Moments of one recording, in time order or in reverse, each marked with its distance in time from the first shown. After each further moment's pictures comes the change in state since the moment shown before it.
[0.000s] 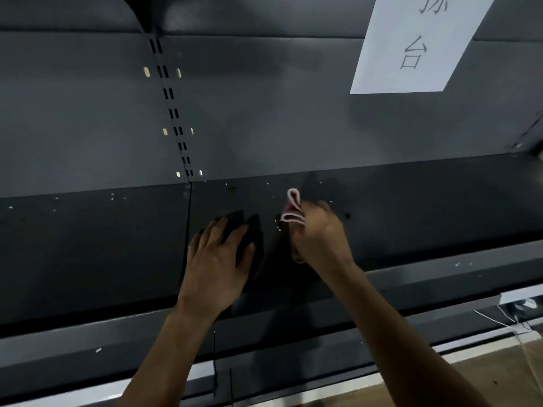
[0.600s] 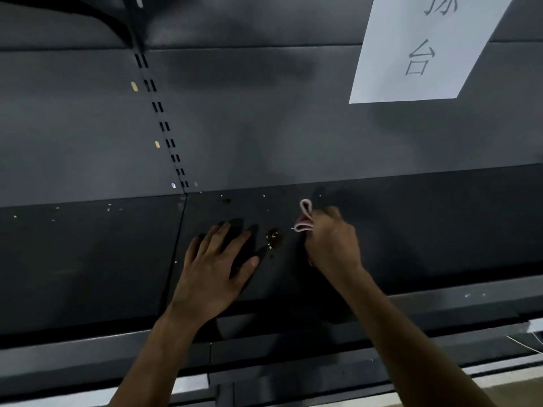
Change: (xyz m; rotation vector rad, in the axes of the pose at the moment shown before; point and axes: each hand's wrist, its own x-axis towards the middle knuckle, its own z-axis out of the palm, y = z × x) left_hand 0.021 0.007 0.011 0.085 -0.100 0.027; right_hand 0.032 0.041 -0.011 -0.197 -0.046 -0.020
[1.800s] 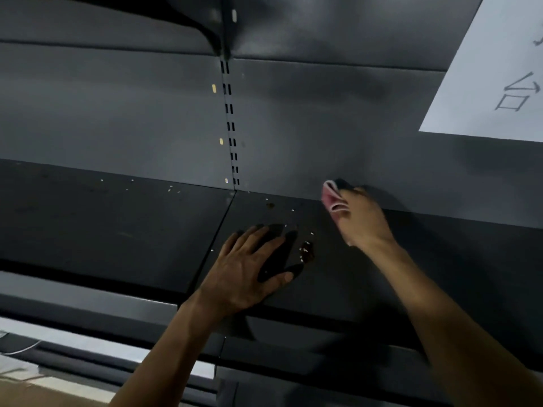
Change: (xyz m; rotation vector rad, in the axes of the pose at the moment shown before) left_hand -0.001 0.006 -0.007 0.019 -0.033 -0.021; right_hand 0.105 0.005 0.013 0.104 -0.066 -0.300
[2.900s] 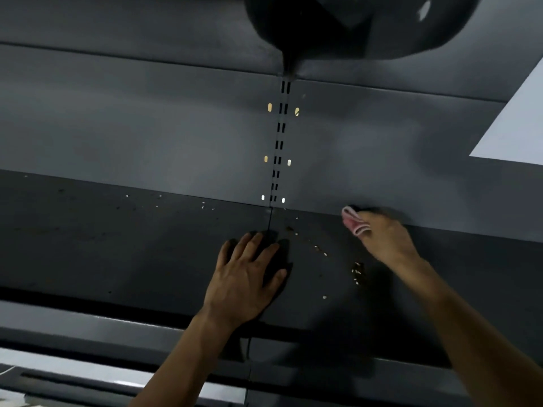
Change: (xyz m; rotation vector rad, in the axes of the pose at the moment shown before) left_hand -0.016 -0.091 -0.021 0.056 0.085 -0.092; right_hand 0.012 -0.044 0.028 -0.183 -0.062 0.133
